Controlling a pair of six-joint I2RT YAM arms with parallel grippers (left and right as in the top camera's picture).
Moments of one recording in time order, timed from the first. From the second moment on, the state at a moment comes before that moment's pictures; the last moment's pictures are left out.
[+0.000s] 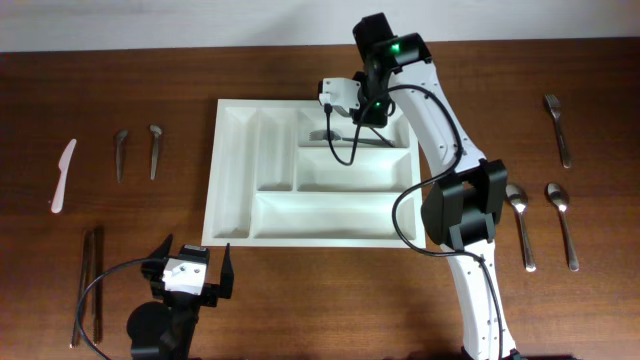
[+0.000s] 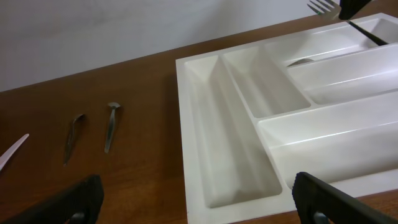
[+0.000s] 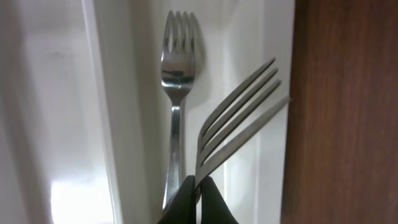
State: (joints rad) left arm 0.03 0.01 0.11 -0.36 0.12 0.21; right arm 0.31 2.52 2.52 -1.32 -0.16 -1.19
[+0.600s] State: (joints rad) left arm 0.03 0.01 0.11 -0.36 0.12 0.21; right arm 0.31 2.52 2.52 -1.26 -0.16 -1.15
